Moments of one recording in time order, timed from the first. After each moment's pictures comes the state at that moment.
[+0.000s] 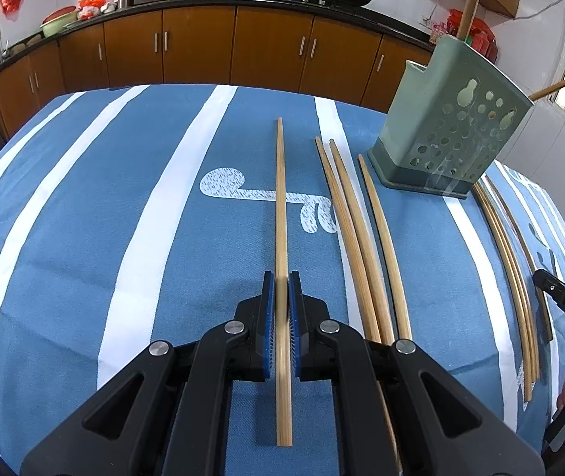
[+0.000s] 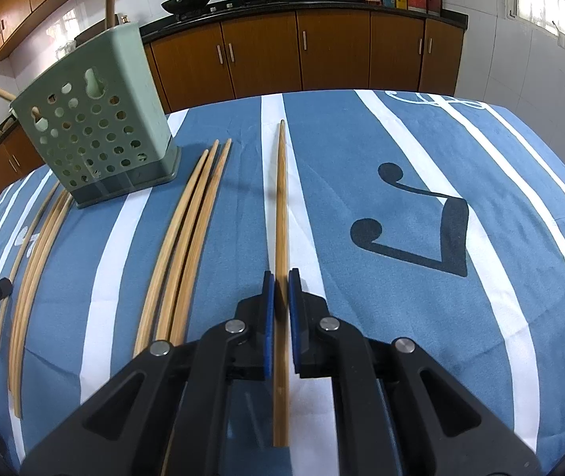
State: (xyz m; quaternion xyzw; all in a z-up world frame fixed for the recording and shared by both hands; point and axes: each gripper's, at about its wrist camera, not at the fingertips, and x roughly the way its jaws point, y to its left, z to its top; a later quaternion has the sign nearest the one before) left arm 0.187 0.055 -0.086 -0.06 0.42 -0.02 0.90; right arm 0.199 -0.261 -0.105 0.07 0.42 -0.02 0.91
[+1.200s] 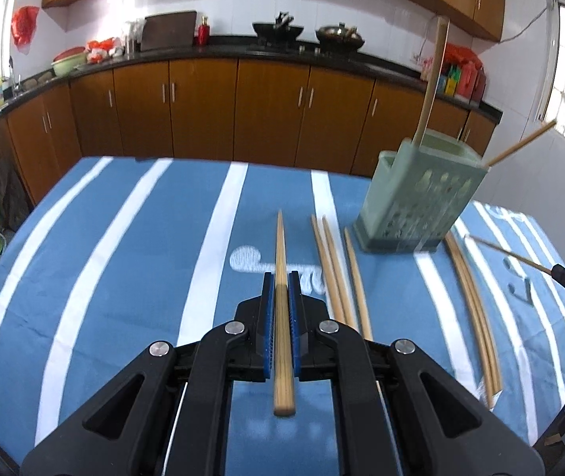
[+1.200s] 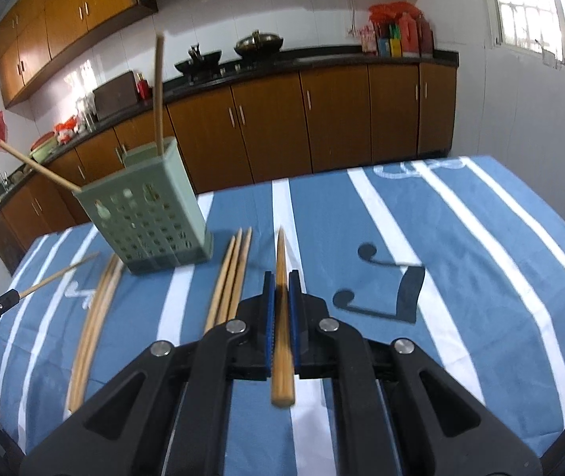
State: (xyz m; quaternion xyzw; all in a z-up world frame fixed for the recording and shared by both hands) left arm 0.158 0.065 -0.007 -0.05 0.34 -0.02 0.94; right arm 0.159 -0.277 -0.022 0.09 0.31 -0.01 0.95
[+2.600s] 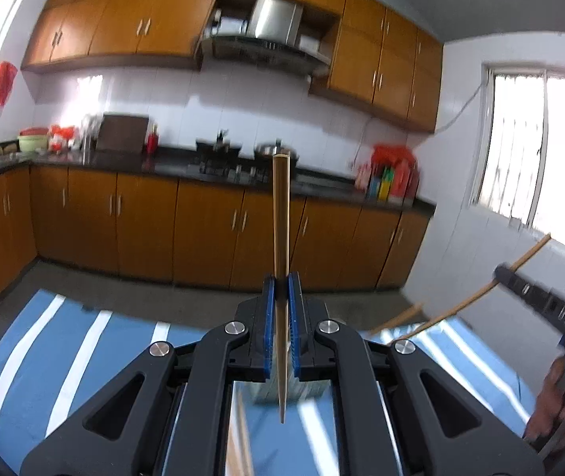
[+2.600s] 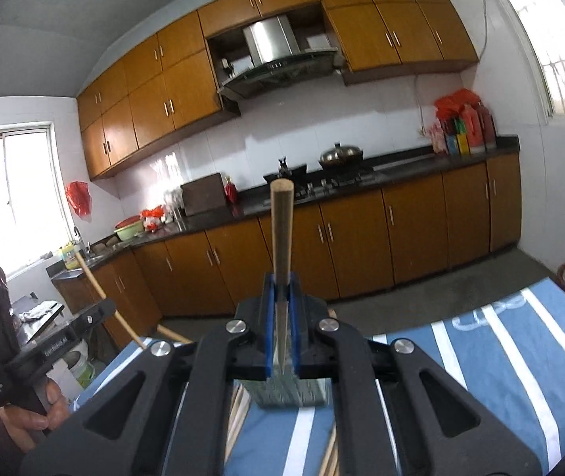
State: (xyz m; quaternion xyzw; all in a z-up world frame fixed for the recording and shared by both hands) left arm 0.155 0.016 0.152 -0.08 0.14 -0.11 0.98; right arm 0.139 -0.248 0.157 0.12 0.12 0.12 0.98
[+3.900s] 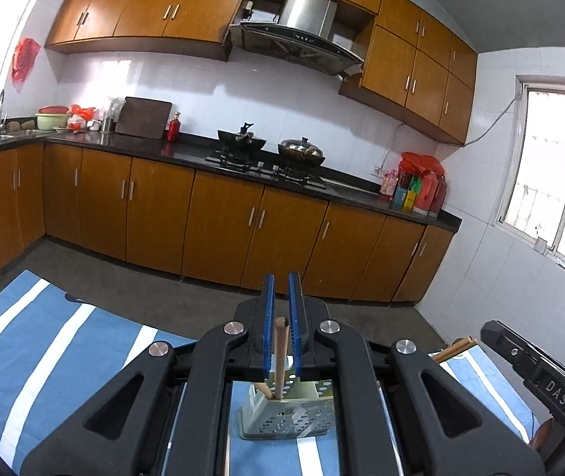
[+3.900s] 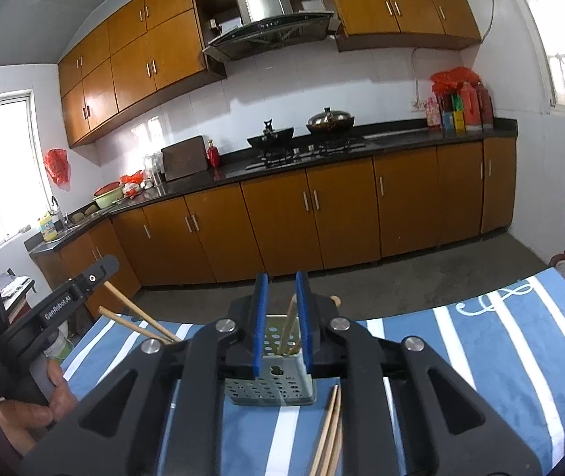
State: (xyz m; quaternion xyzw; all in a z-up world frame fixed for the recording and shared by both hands) left arm 0.215 0.001 0.120 -0.12 0.15 -0.06 0.98; right arm 0.206 -0.228 0.113 0.10 0.18 0.10 0.97
